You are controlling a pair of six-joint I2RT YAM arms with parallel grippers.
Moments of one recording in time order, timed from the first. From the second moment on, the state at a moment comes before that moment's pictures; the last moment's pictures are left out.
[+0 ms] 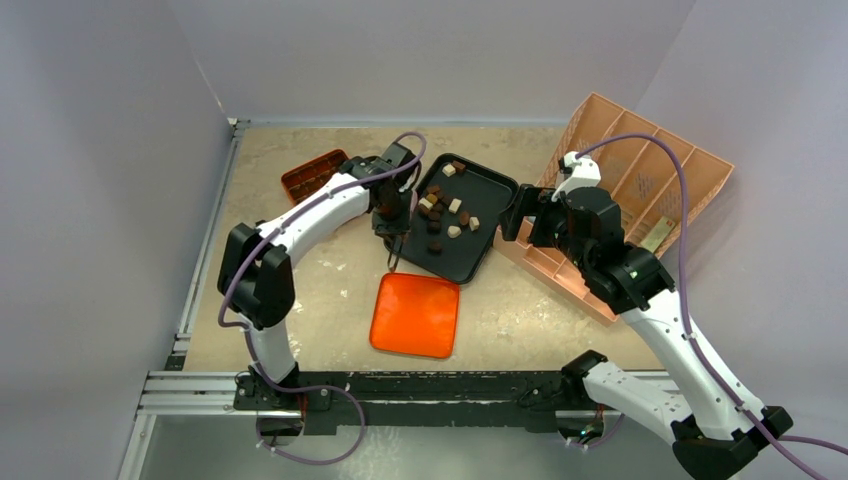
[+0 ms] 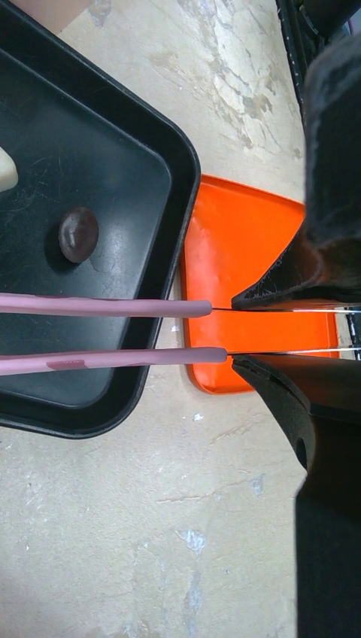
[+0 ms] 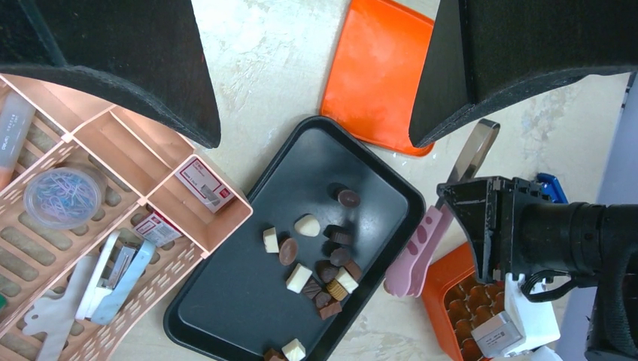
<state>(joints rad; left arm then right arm) -0.60 1.83 1.59 -0.97 -0.01 -0.51 0.53 0.90 1.10 -0.66 0.22 0.46</state>
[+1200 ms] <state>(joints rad) -0.16 1.89 1.79 -1.03 -0.14 -0.51 0.53 0.92 1.14 -0.67 0.21 0.44</state>
